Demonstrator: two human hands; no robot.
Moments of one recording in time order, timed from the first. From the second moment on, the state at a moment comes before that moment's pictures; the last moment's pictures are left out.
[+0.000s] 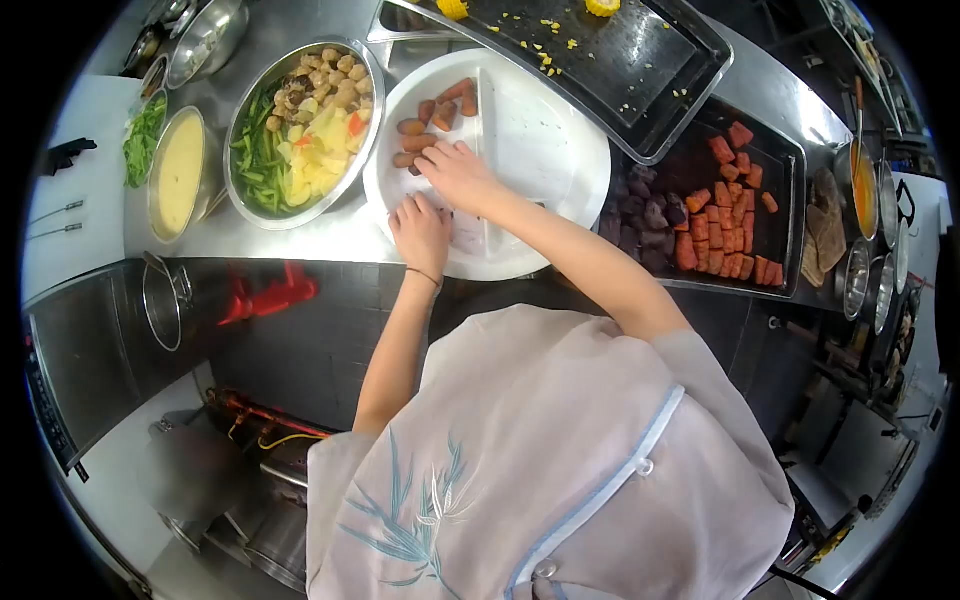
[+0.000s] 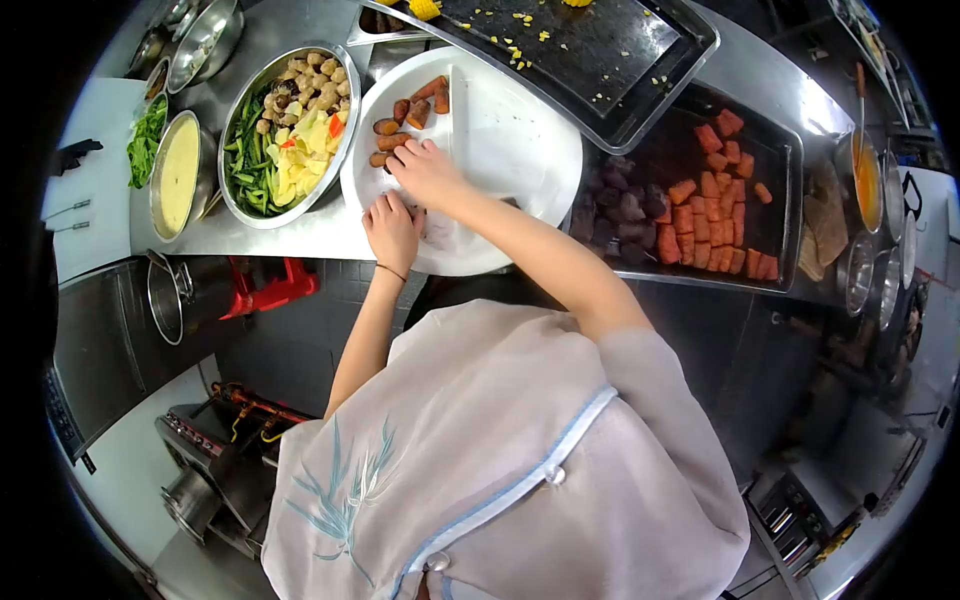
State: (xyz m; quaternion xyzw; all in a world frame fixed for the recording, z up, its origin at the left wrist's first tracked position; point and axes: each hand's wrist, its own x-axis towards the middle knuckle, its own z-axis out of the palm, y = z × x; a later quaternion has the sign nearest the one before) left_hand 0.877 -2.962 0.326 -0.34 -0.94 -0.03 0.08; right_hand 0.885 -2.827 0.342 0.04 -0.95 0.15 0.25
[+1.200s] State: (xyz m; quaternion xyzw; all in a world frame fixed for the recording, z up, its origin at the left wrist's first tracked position) left_hand 0.971 -2.794 0.370 -0.44 -0.59 -0.50 -0.45; right_hand 1.120 -2.712 0.356 -0.52 -0.67 0.33 0.41
